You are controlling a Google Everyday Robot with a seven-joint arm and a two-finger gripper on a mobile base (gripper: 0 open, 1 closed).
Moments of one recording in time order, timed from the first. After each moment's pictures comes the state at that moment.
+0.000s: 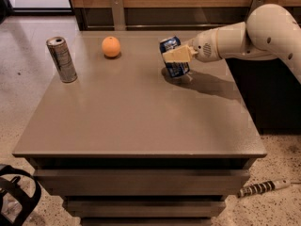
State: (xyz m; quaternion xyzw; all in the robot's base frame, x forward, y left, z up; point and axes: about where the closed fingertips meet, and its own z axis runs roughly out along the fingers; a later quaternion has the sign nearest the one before) arm 0.688 -0.087 0.886 -0.37 0.76 0.30 0.44
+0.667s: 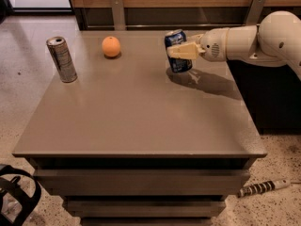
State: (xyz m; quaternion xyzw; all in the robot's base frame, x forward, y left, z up) arm 0.688 -0.100 0.905 -0.37 0.72 0.32 0.49
